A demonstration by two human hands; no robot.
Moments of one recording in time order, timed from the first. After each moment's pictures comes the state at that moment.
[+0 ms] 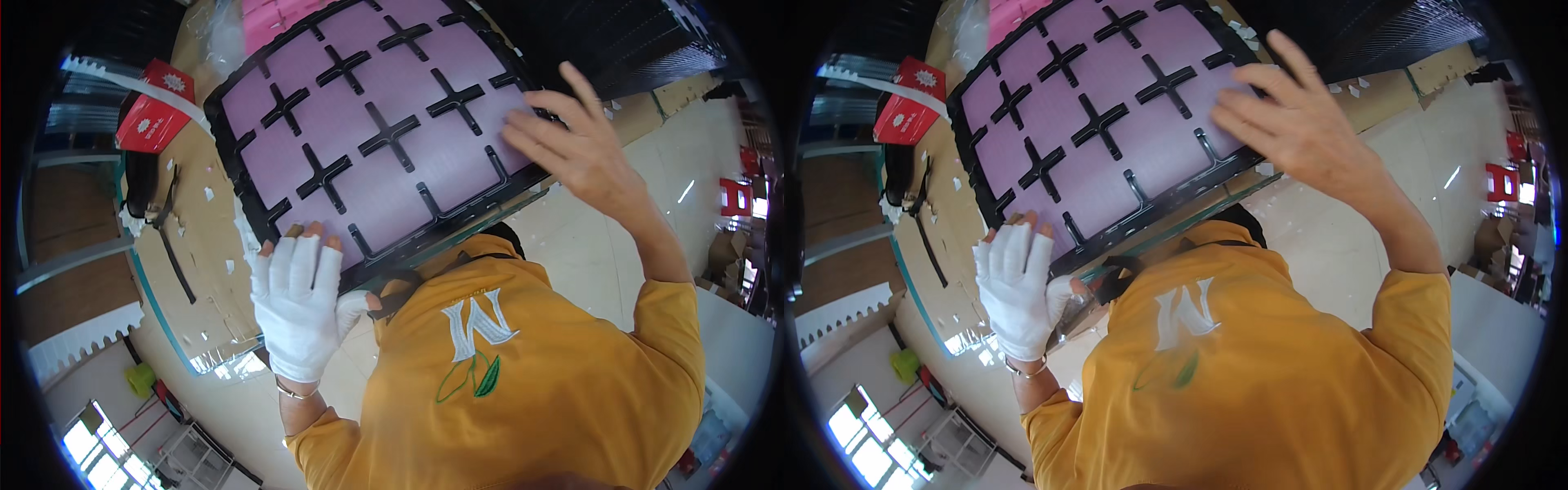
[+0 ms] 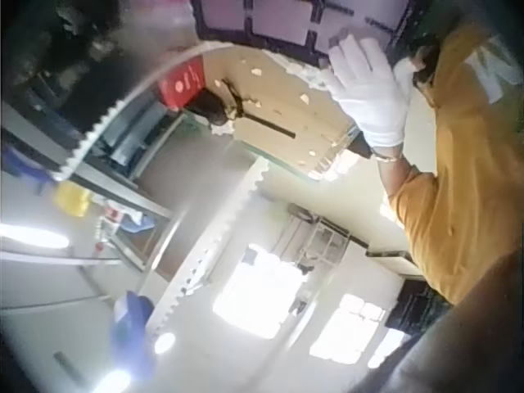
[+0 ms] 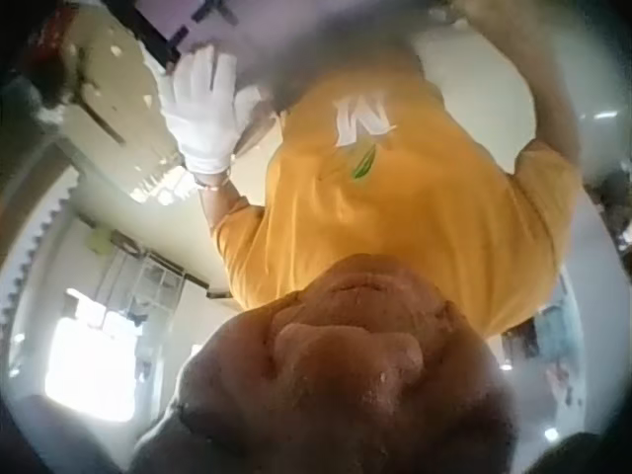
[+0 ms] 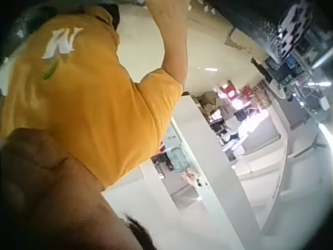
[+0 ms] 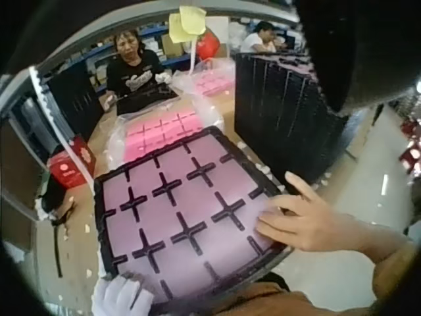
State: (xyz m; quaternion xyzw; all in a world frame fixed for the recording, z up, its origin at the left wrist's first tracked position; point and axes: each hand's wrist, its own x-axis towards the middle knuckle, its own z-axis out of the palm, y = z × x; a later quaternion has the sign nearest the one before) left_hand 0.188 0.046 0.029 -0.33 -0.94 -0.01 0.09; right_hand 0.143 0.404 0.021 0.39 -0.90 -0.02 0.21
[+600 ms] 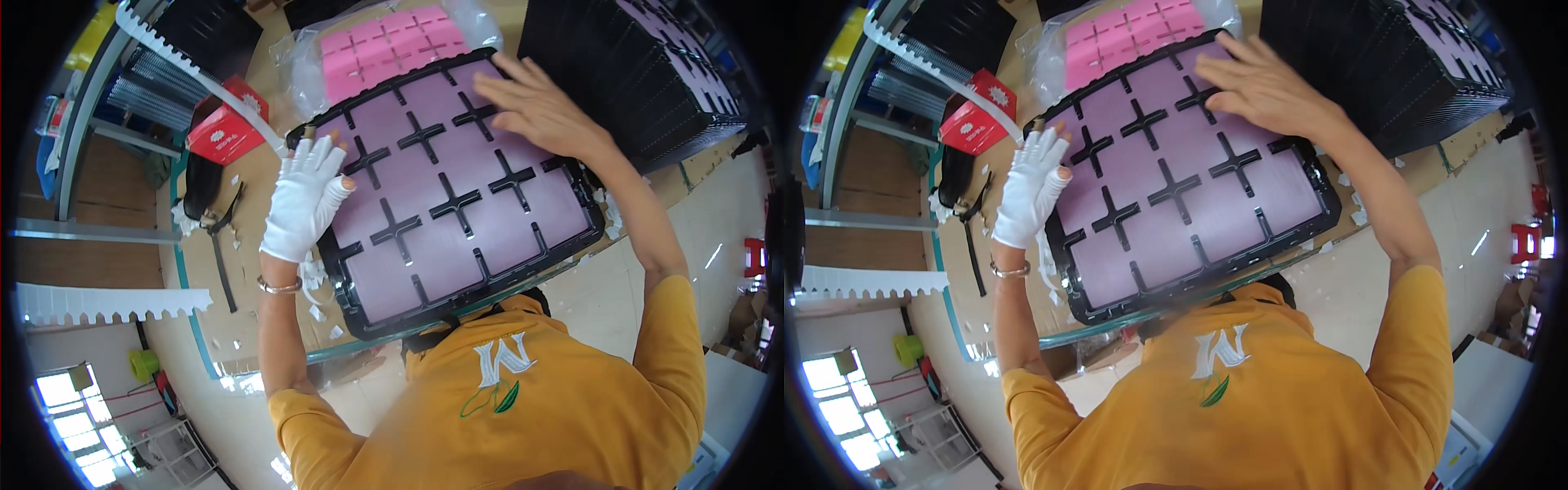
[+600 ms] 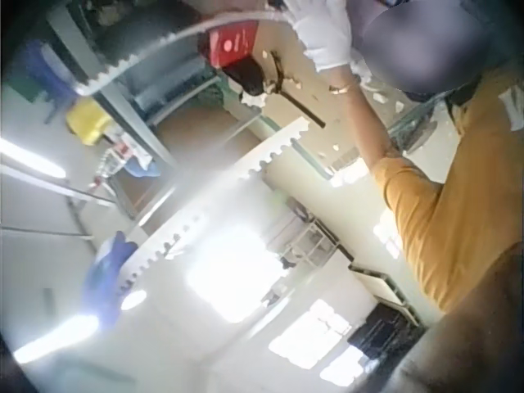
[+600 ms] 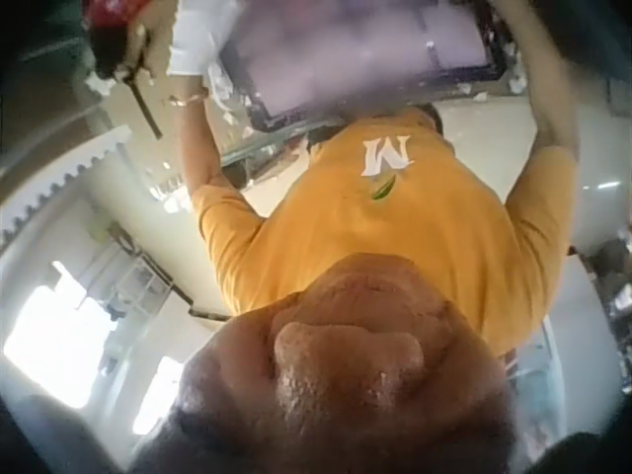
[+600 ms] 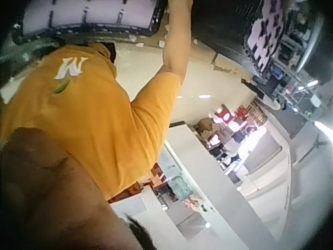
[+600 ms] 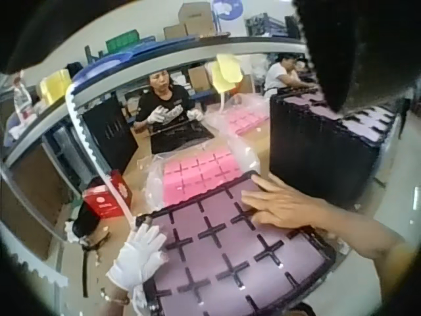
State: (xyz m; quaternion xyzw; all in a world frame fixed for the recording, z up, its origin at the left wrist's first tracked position) left_hand 0.018 -0.007 0.003 -0.32 -0.94 -0.05 0.10; right_hand -0.007 0.379 0.003 0.32 -0.94 0.07 0.13
